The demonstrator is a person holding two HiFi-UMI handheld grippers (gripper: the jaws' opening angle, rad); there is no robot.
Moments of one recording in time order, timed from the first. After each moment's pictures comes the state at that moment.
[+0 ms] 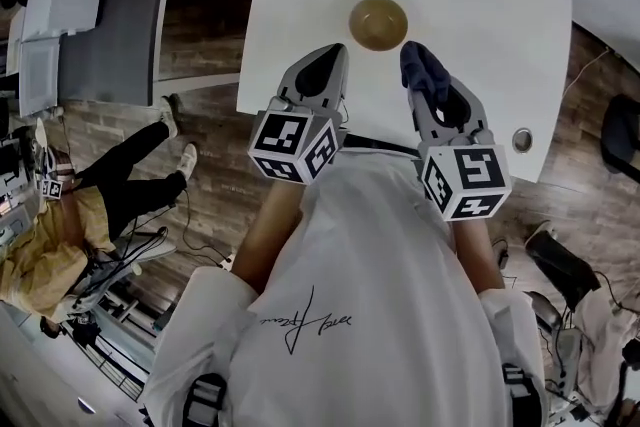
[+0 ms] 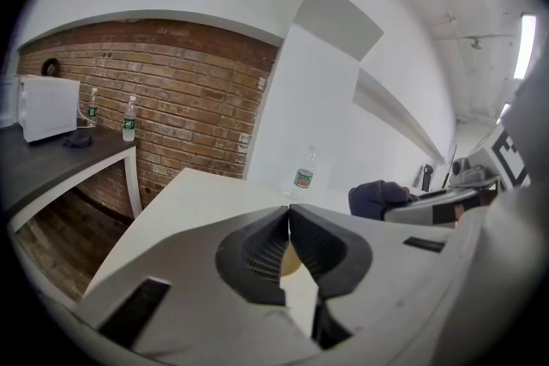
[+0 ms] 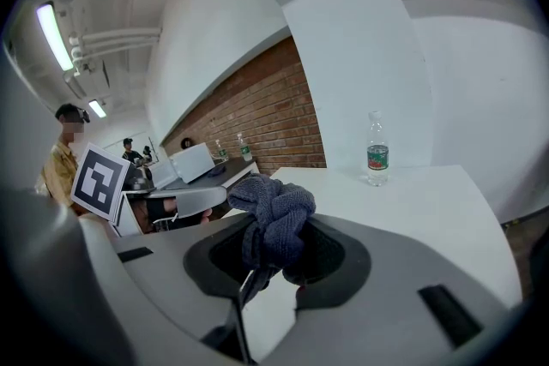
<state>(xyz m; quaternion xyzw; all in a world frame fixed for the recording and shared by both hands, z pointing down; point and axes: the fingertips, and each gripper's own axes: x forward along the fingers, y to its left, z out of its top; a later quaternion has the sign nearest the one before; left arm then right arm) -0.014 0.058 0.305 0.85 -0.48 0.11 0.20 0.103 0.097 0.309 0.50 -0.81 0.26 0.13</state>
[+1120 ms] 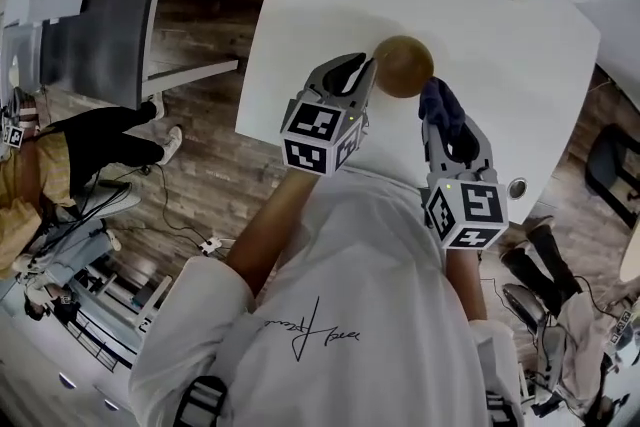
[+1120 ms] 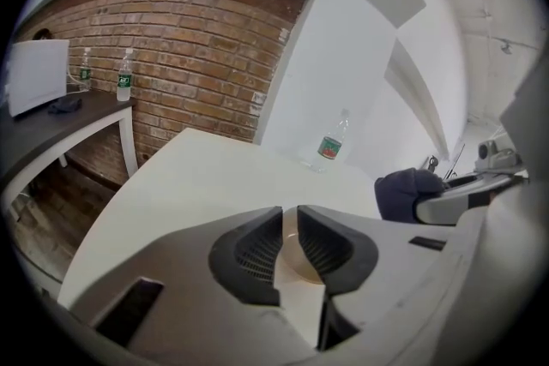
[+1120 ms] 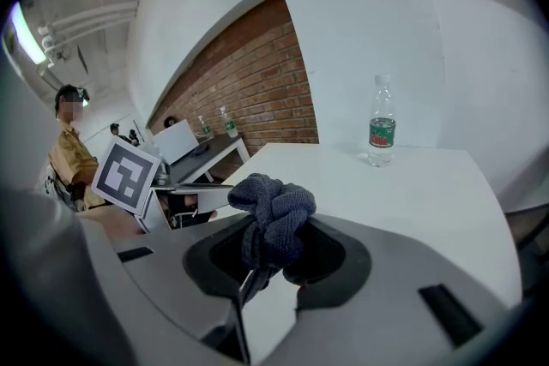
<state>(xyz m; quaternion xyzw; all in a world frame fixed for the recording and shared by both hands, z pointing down) -0.061 -0.044 0.410 0.82 -0.46 0.17 0.30 0.056 0.013 0.371 0.50 -0.77 0.31 0.23</state>
